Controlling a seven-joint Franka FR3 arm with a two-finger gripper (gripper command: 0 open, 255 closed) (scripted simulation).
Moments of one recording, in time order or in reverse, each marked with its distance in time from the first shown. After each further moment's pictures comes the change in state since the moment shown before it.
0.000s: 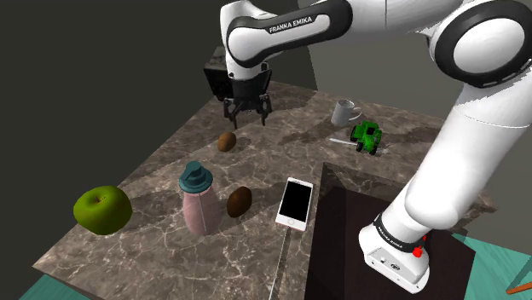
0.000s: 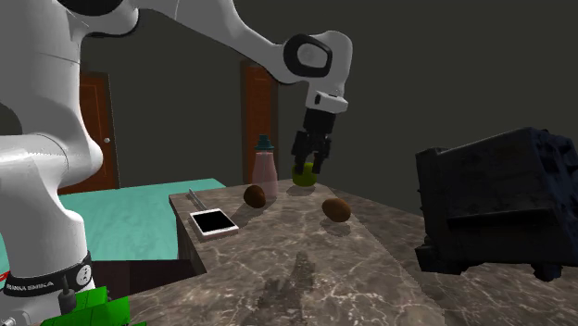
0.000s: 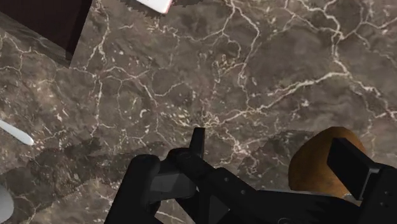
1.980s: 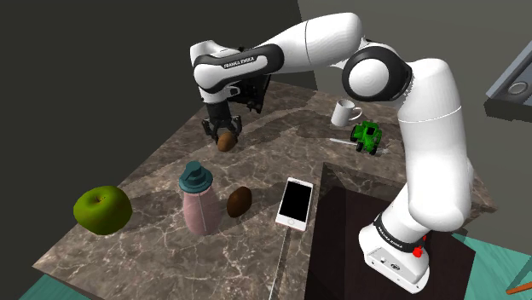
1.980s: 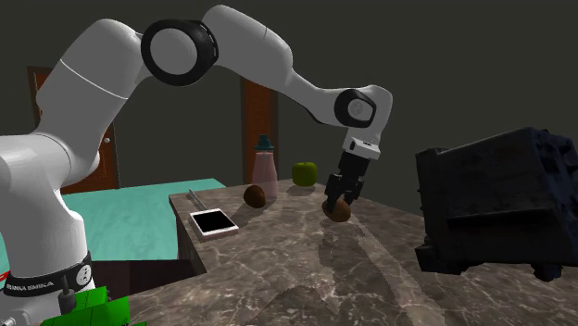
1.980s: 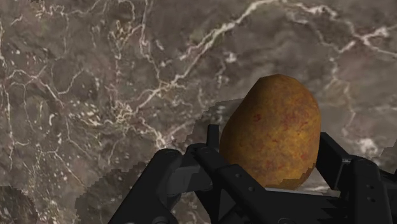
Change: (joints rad) arm 0.096 0.495 -0.044 0.452 -0.076 -0.065 0.258
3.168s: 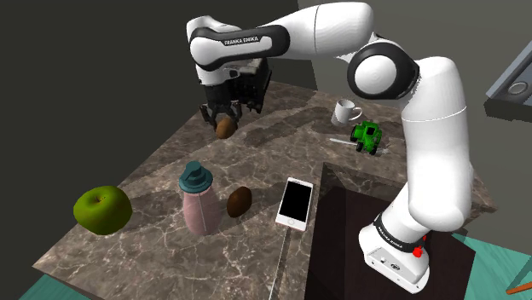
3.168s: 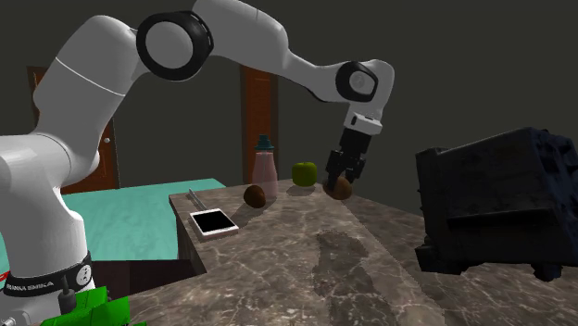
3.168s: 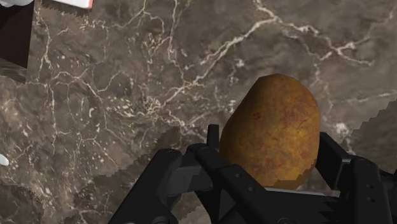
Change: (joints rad) arm 0.003 -0.036 0.006 0.102 0.009 -0.137 0.002
